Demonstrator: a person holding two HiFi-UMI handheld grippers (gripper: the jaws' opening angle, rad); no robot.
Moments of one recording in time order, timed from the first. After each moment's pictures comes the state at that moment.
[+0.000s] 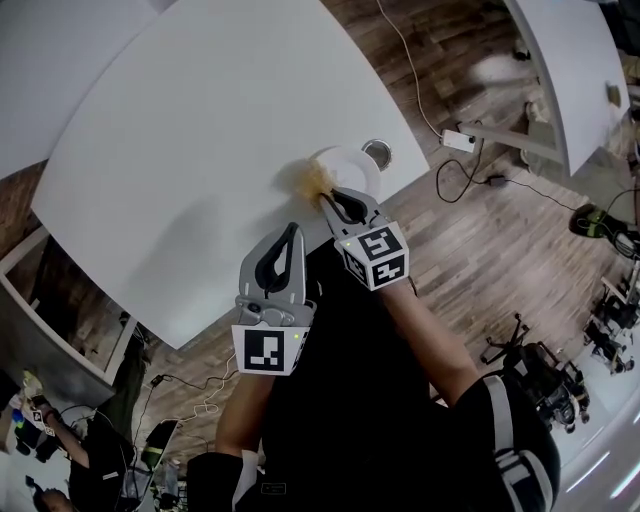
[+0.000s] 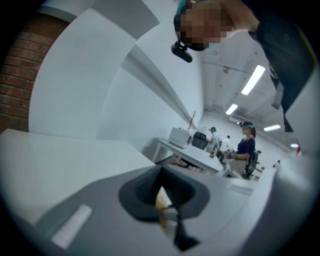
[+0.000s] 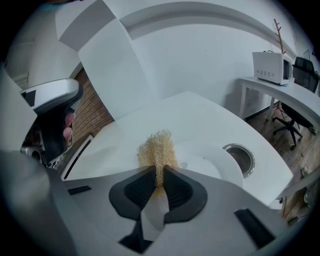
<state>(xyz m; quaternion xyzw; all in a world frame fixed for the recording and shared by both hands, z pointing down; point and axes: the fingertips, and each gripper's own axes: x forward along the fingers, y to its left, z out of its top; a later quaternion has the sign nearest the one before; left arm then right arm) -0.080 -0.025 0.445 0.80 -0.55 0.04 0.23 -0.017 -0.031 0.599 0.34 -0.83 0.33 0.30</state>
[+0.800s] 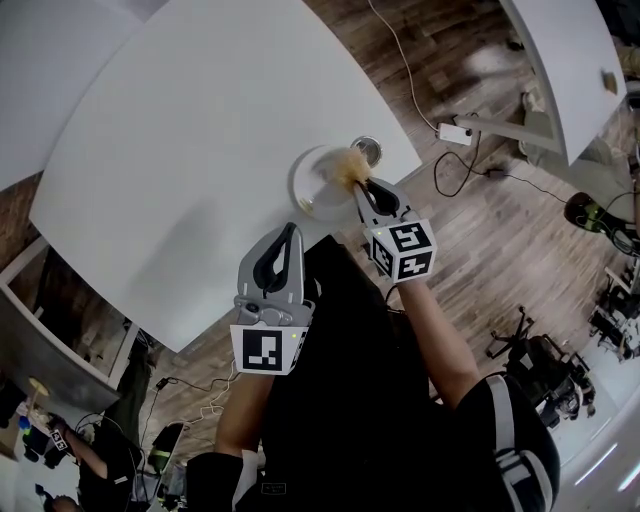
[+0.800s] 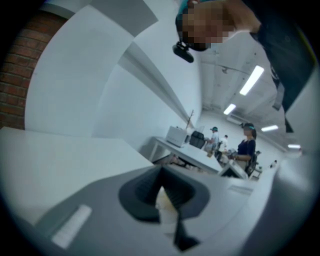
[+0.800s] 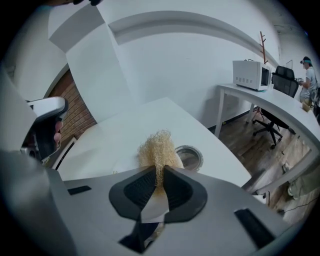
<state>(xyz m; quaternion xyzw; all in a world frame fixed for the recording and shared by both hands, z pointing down) -0.064 -0.025 0.448 0.81 -0.54 0.04 0.24 0.068 -0.051 0.597 0.42 -0.79 0.32 0.30</state>
